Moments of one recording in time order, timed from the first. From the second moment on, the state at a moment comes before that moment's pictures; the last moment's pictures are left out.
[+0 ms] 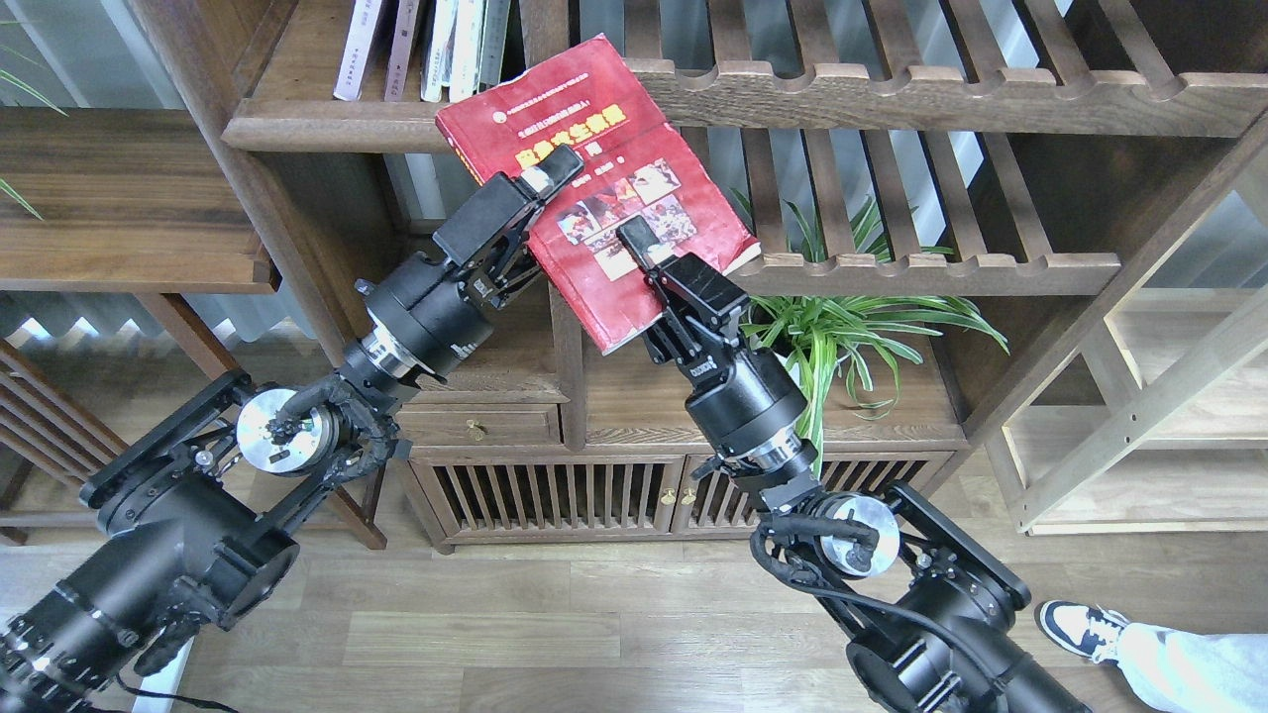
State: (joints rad) left arm -0.55 0.14 -0.89 -1.25 -0.37 -0.49 0.21; right arm 0.26 0.01 0.93 1.32 0.33 0.58 -0.04
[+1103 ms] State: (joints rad) left arm -0.55 0.15 -0.87 -1.25 -0.37 -0.49 0.22; right arm 0.26 0.01 0.93 1.32 0.32 0.58 -0.06
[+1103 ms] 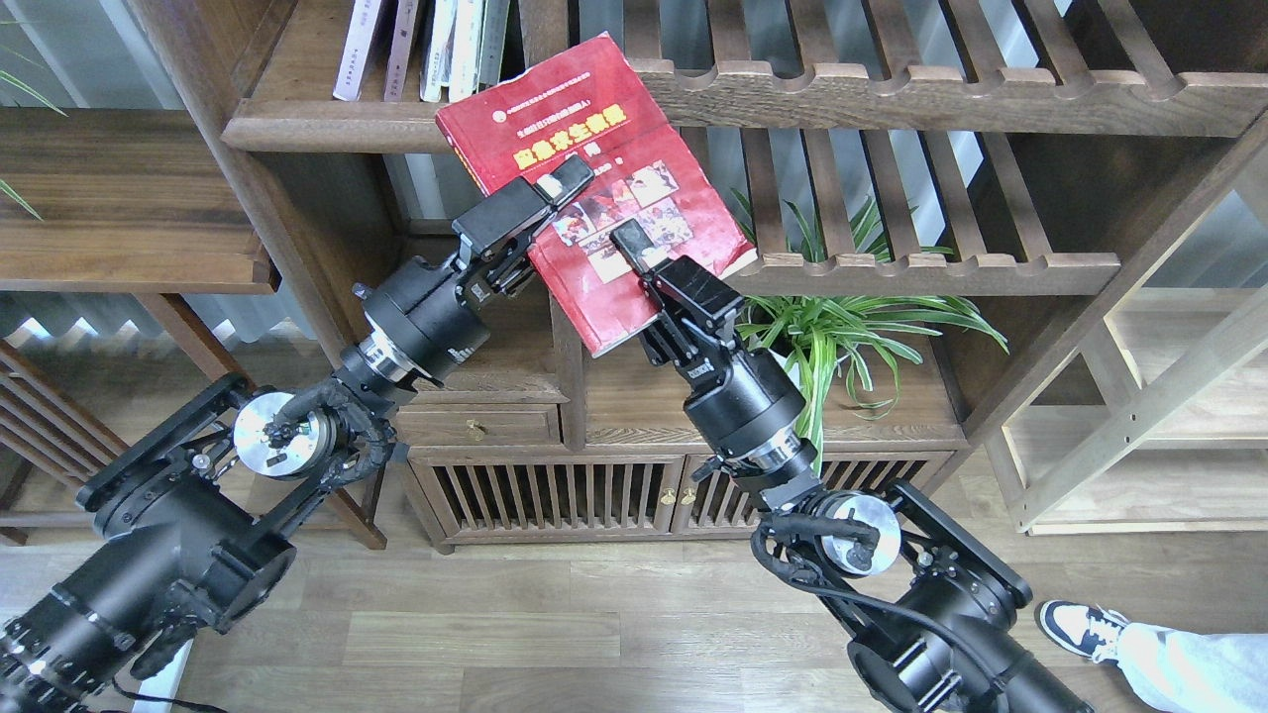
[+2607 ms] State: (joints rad) left arm -0.54 0.16 -0.87 -1.25 -0.37 -0.49 0.22; right arm 0.28 0.02 0.98 1.32 0.27 0.58 -0.05
